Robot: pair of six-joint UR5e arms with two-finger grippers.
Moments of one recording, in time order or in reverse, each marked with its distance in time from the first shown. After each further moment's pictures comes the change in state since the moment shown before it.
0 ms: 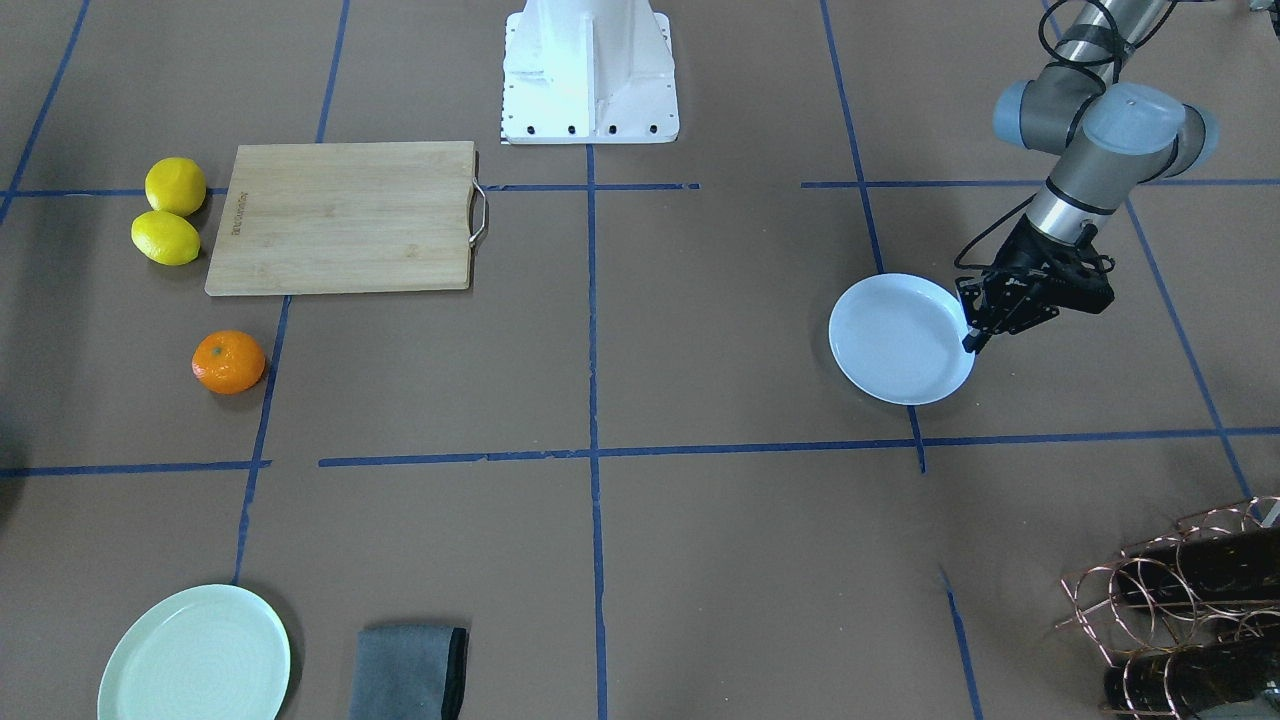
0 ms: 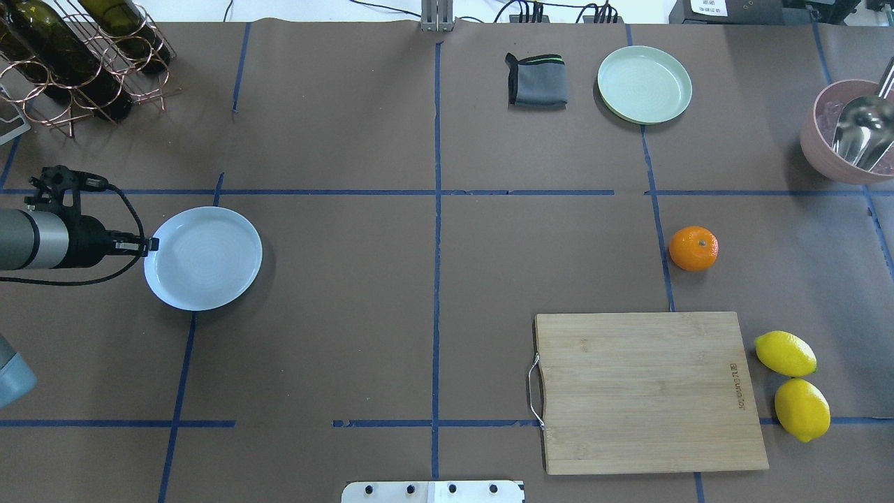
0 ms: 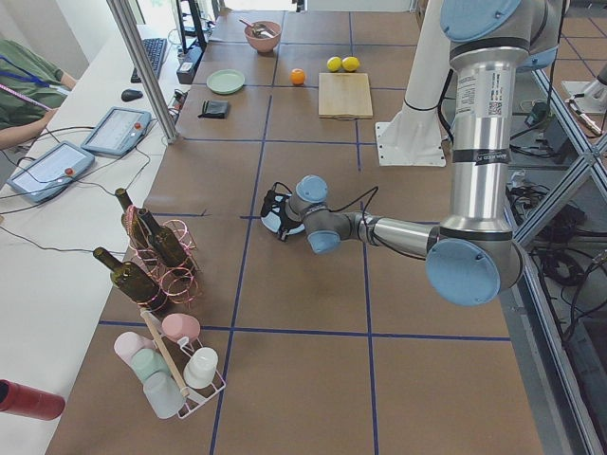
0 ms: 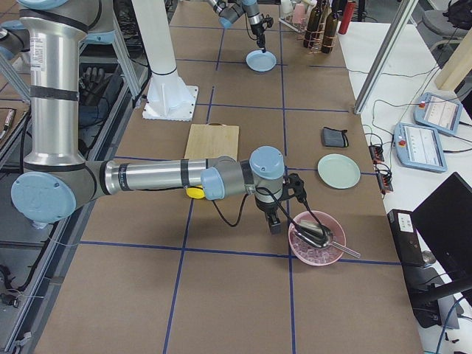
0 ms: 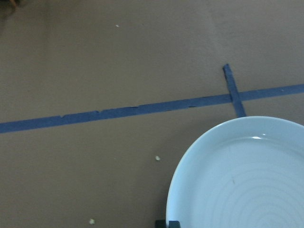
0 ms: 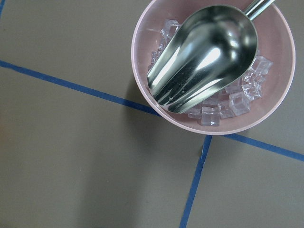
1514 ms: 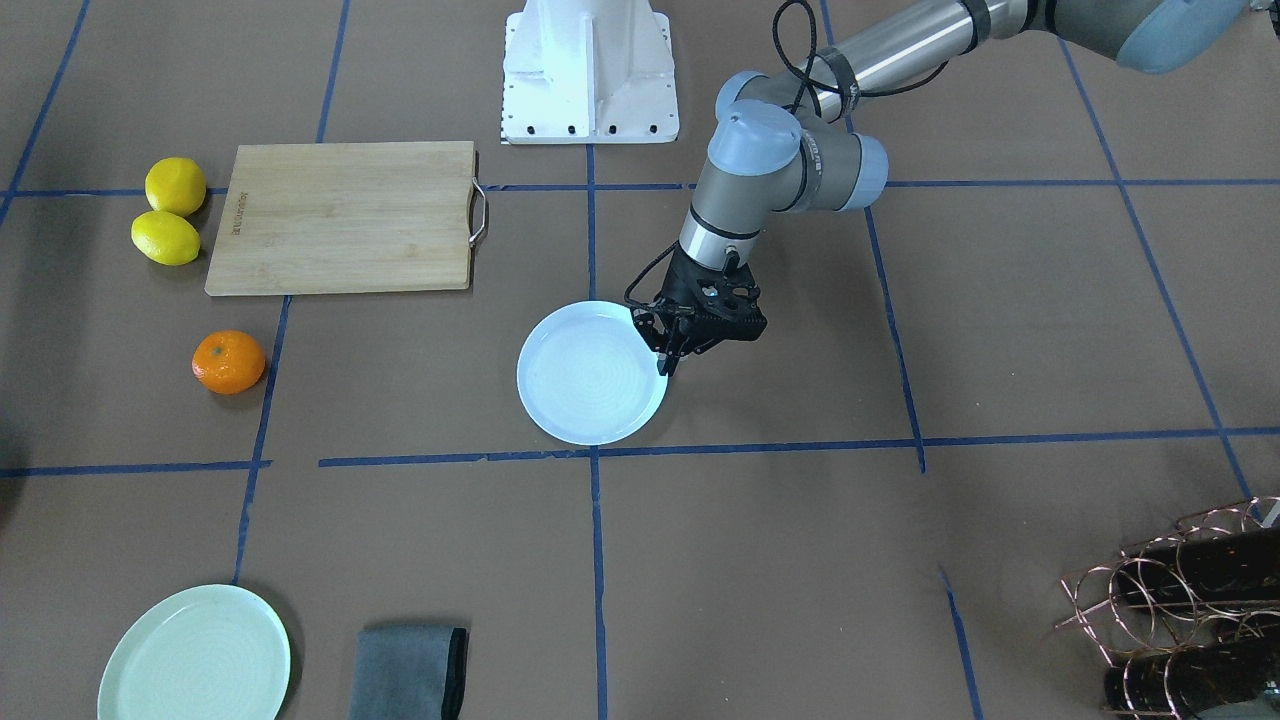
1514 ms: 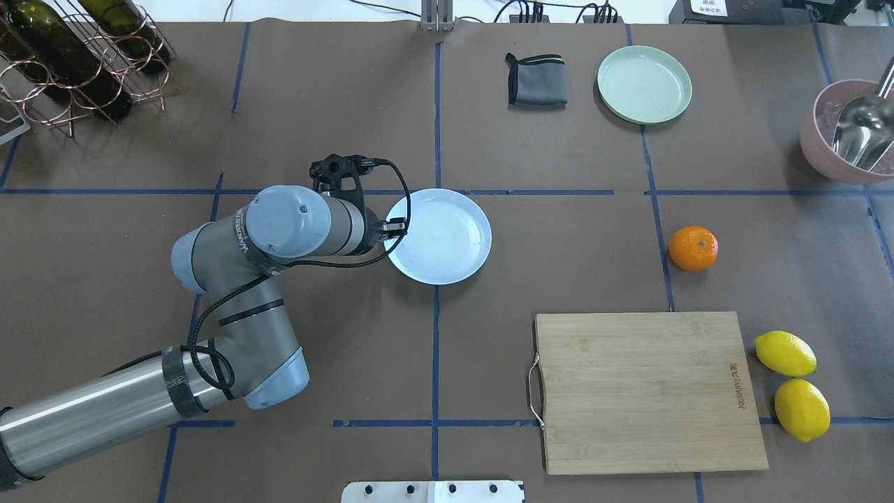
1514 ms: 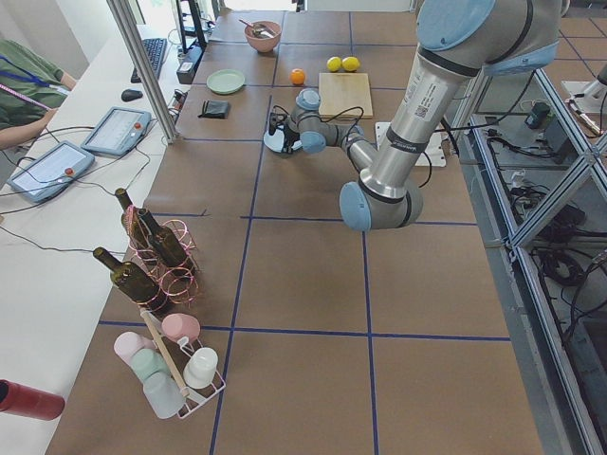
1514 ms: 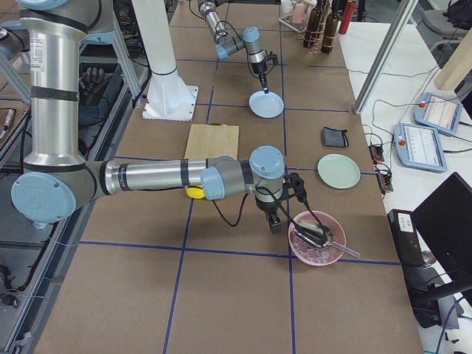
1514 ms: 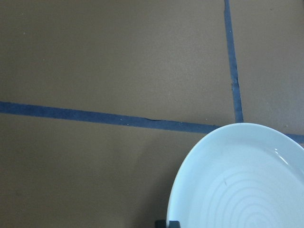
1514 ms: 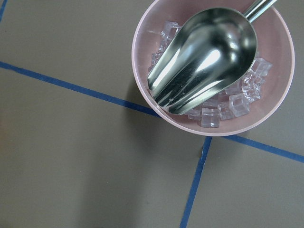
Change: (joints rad) left arm 0.265 -0.632 0.187 0.385 0.226 -0.404; right arm 0.002 0.000 0.004 0.000 0.000 0.000
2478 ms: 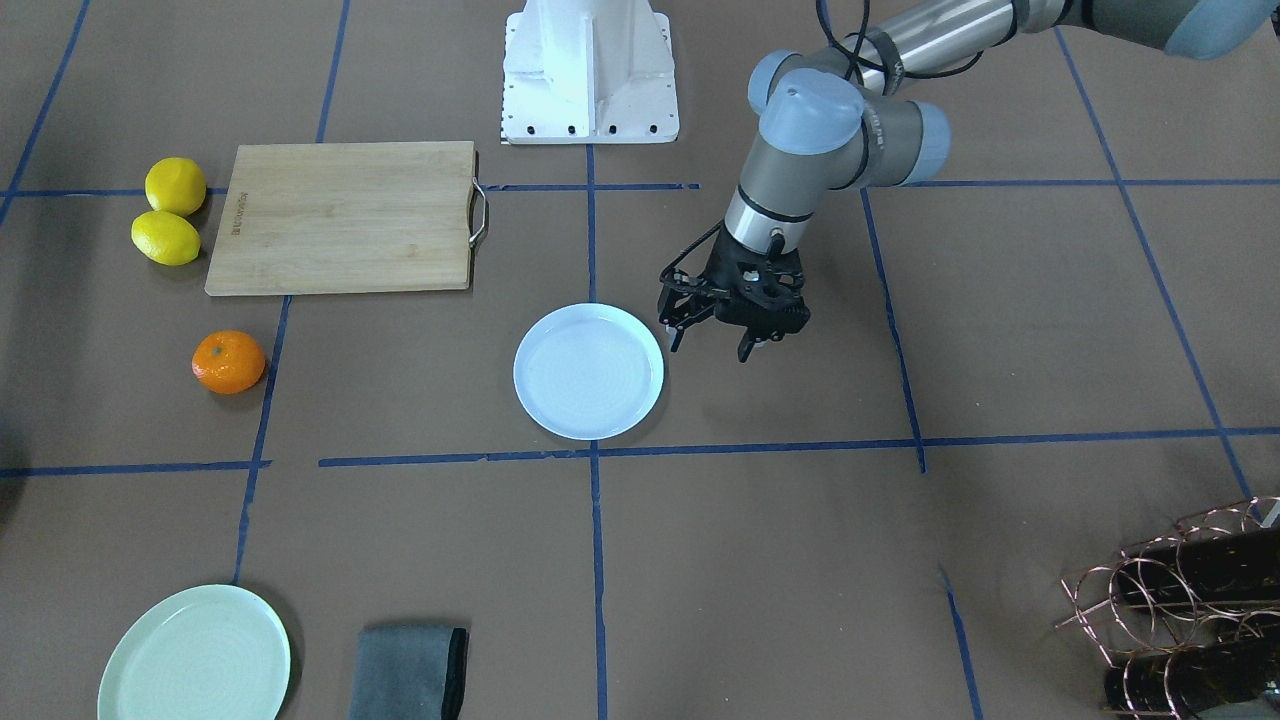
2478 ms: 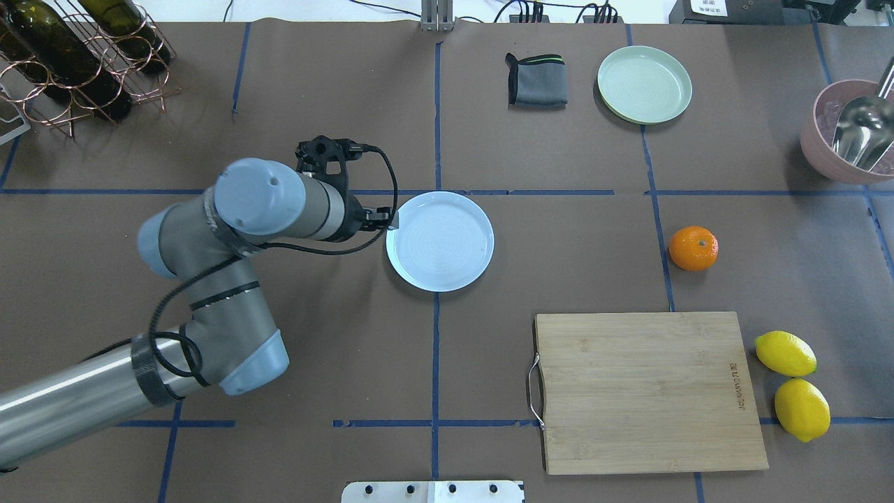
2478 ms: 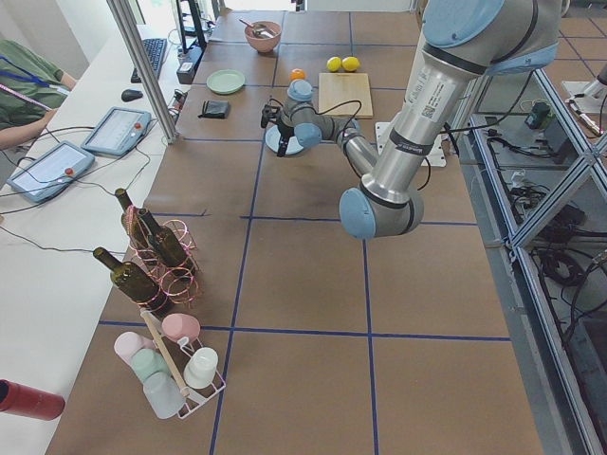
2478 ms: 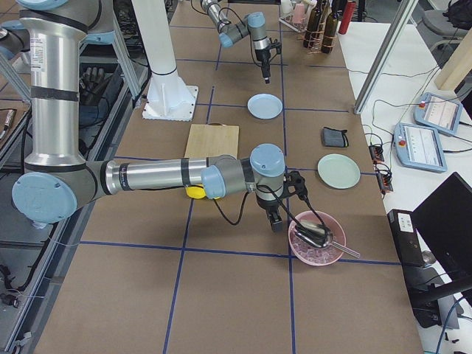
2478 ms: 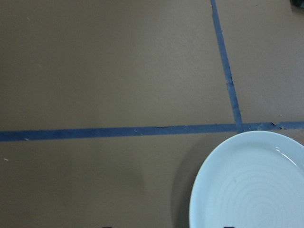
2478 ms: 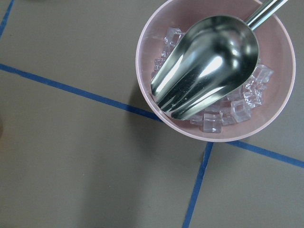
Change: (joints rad) left arm -0.143 0.087 -0.224 0.213 -0.174 0.293; right arm 0.000 0.007 0.009 0.001 0.000 0.001
